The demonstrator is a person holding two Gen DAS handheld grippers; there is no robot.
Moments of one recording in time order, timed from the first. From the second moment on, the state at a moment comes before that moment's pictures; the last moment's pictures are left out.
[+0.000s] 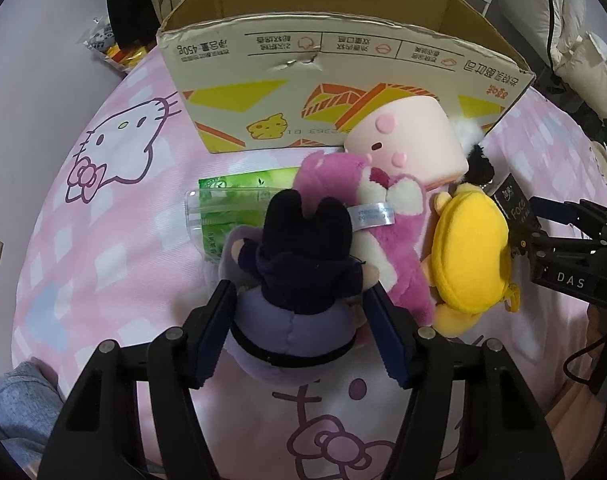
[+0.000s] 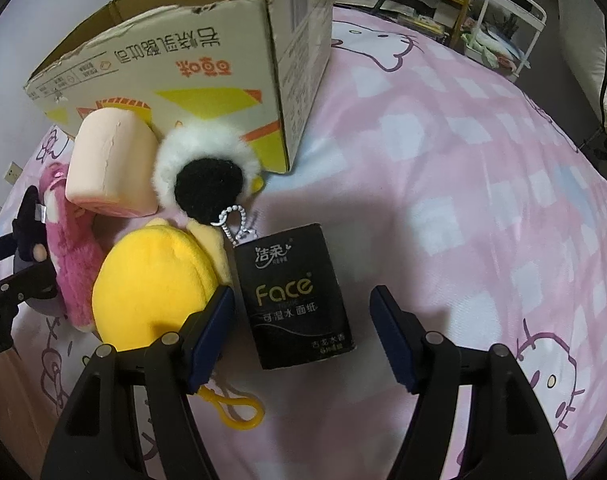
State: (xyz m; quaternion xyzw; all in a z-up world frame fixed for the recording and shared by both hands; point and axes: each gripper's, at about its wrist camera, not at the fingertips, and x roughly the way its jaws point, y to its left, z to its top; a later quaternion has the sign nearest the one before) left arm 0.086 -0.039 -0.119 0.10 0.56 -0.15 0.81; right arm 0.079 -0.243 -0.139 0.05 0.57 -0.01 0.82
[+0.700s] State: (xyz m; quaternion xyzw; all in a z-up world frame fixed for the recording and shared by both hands) left arm 0.074 -0.023 -0.091 0.07 0.50 -0.12 0.85; right arm 0.069 -0.243 -0.109 0.07 0.52 0.01 0.85
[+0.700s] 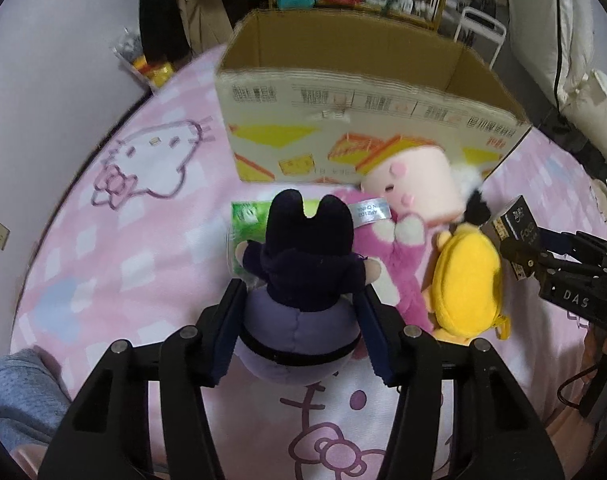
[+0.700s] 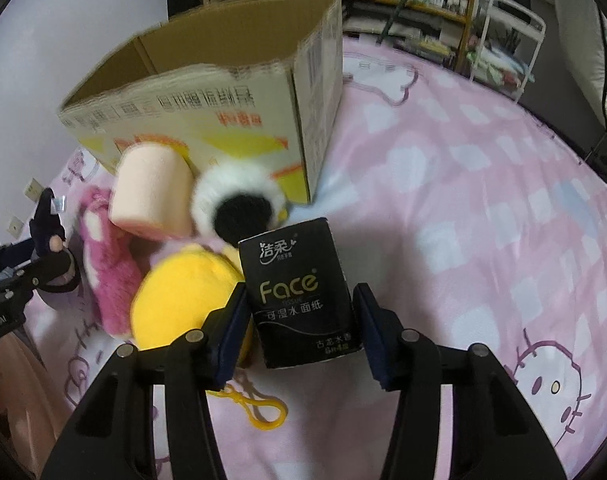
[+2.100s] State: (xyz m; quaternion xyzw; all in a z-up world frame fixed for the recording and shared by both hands) left arm 0.082 -0.026 0.063 0.06 0.15 -0.11 0.98; right arm 0.068 -0.215 0.059 0.03 0.18 0.01 0.98
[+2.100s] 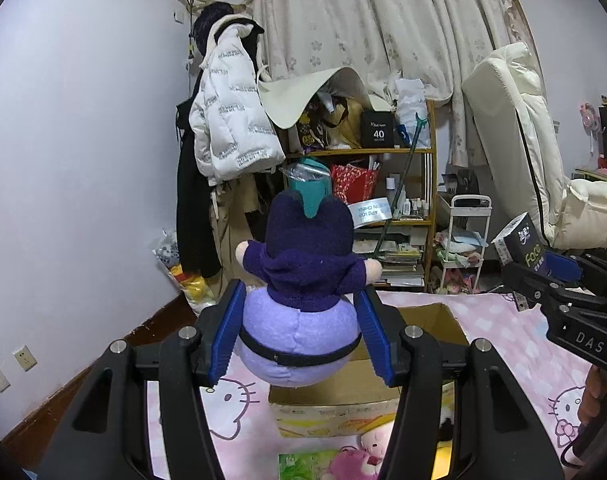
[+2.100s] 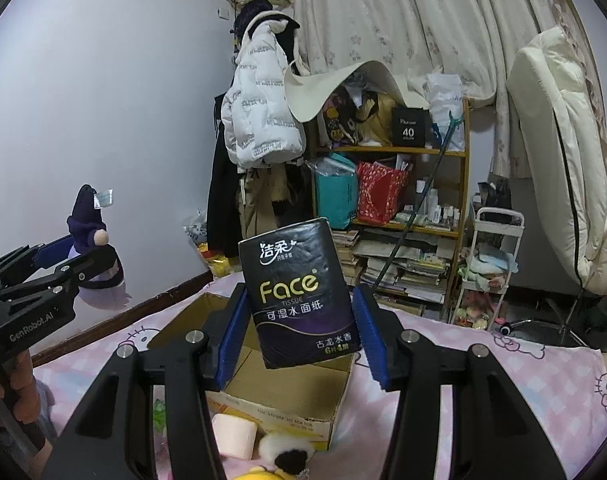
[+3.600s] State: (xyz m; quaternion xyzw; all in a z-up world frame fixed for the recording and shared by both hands) left arm 0.148 -0.048 -0.022 0.09 0.27 -0.09 0.95; right arm 0.127 -0.231 -0.030 0.07 0.28 0.04 0.96
